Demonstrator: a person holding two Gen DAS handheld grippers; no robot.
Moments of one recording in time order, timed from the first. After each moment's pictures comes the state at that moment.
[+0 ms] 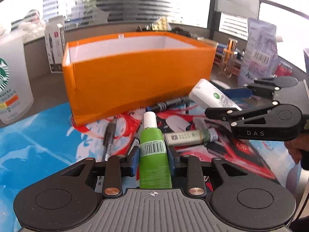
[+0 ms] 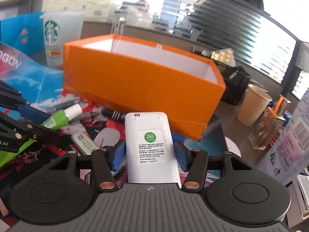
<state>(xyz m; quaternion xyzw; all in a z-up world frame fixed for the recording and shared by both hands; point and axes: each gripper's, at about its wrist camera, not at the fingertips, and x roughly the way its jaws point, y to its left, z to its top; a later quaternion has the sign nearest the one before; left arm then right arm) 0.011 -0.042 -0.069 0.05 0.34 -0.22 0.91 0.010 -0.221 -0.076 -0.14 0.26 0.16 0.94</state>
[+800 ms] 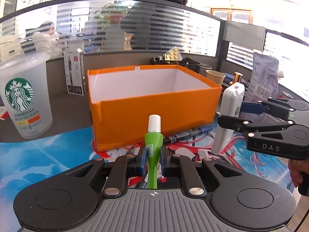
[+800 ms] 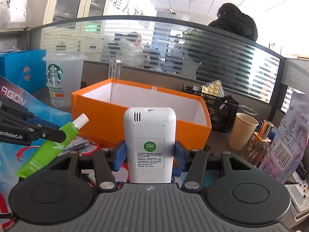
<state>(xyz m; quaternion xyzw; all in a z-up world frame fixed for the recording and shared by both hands) 0.005 -0.023 -0.029 0.02 0.28 -0.20 0.94 -0.021 -0.217 -0.033 -0.10 0.17 0.16 0.97</state>
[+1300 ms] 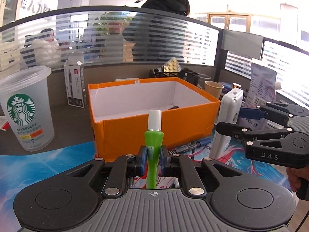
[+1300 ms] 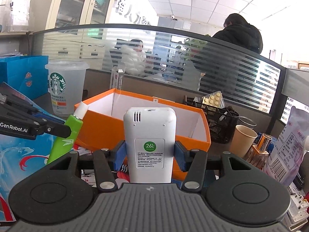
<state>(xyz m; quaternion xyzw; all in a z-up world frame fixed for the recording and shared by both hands) 0.009 -0.022 -0.012 0.02 0.27 -0.20 0.94 -0.023 -0.211 -0.017 -0.11 0.16 0.16 0.97</state>
